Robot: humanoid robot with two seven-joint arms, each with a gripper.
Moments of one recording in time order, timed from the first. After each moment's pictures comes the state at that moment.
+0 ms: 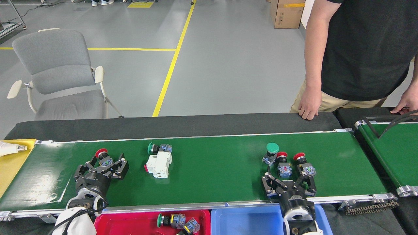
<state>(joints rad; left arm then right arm) -0.37 0.11 0.14 -1.00 -1.53 -0.10 -0.10 -0.23 0.09 0.19 -1.22 1.46 0.17 0.03</state>
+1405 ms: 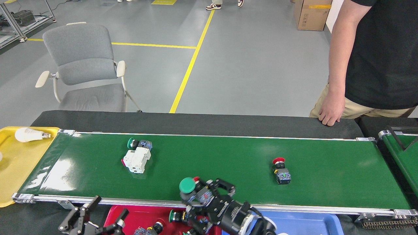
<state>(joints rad) 0.23 0.11 0.39 -1.72 -1.43 -0.42 -0.04 -0.18 0.10 0.64 -1.41 1.43 -0.46 0.06</state>
